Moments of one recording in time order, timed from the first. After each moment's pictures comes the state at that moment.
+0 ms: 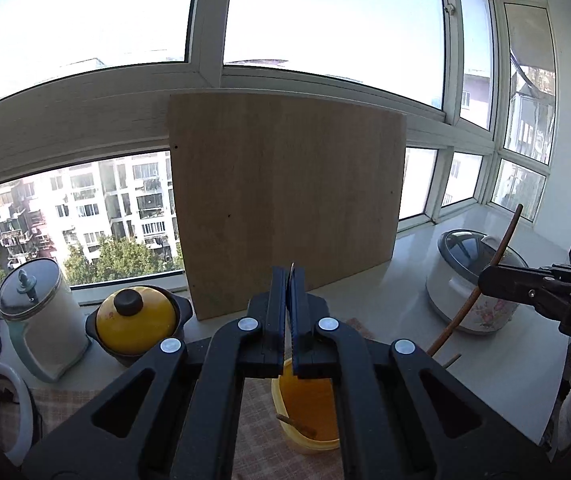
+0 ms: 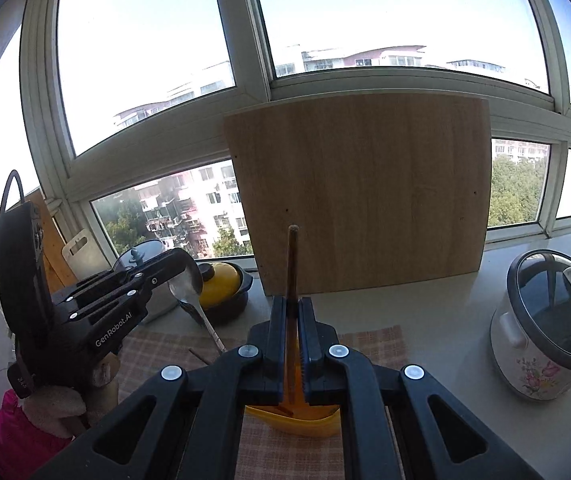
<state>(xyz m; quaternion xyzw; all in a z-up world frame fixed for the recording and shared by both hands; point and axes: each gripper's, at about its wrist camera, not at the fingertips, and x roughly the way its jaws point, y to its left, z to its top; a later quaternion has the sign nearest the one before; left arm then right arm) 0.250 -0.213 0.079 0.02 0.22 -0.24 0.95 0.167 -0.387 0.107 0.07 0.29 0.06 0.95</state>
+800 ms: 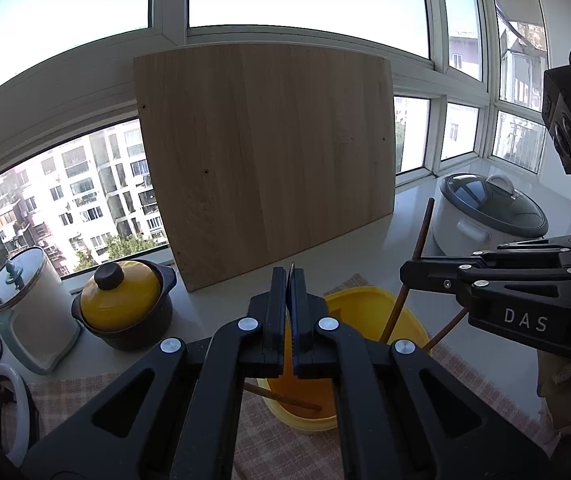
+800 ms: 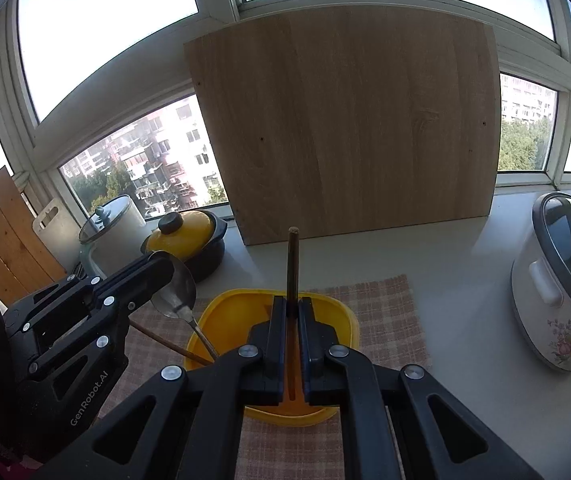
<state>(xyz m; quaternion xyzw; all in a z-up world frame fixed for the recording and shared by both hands) 0.241 -0.246 0.027 0.07 0.25 -0.24 0.93 0.217 -0.391 0.032 0.08 0.38 0.05 0.92</state>
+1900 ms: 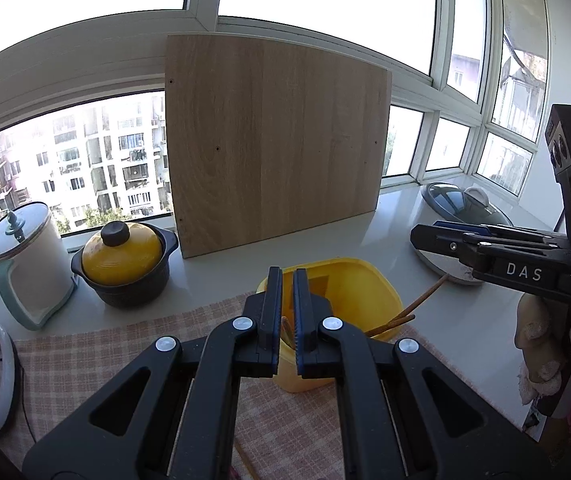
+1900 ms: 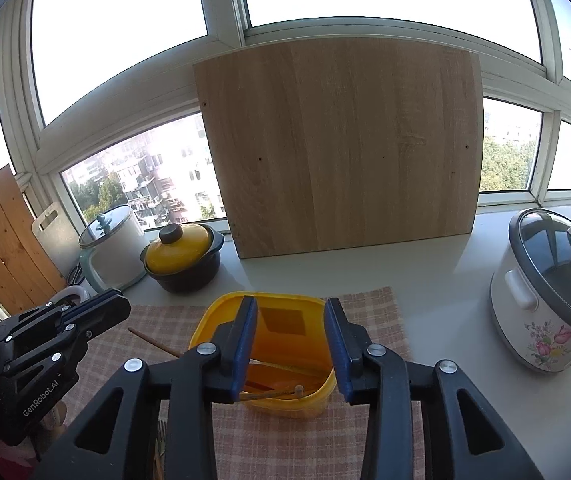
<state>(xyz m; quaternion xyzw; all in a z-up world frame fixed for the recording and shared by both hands) 0.211 -0.185 0.037 0.01 0.28 -0.26 0.92 0.184 -0.391 0.053 0.06 0.34 0.03 0.94</state>
